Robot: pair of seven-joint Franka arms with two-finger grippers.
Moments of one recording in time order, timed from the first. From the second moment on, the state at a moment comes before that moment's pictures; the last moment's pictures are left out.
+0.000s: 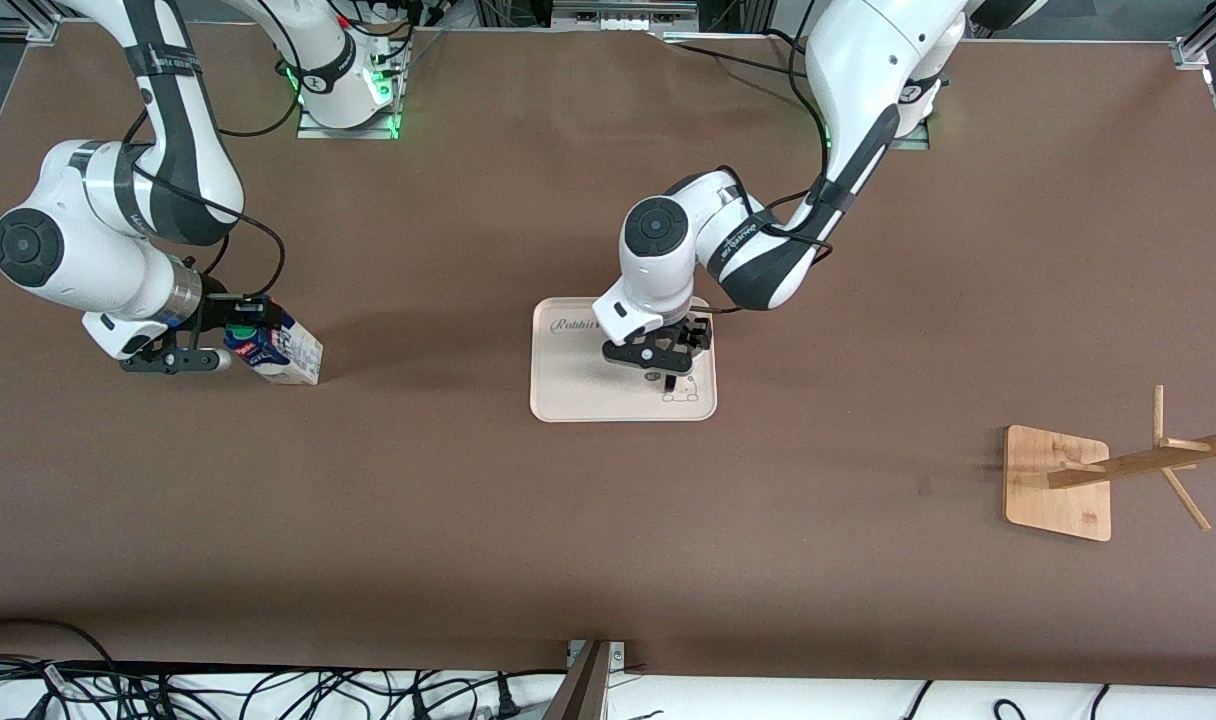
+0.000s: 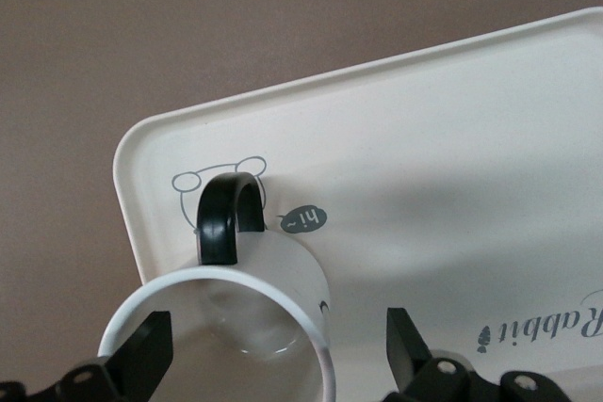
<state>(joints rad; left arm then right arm) -0.46 0.69 -0.31 -1.60 0.32 2.21 -0.74 0.38 0.21 -0.38 -2.04 0.12 2.08 -0.09</state>
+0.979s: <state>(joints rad) -0.45 0.68 -0.31 -1.54 0.32 2.20 -0.80 0.37 0.10 -0.40 -1.59 0.06 1.62 -0.10</state>
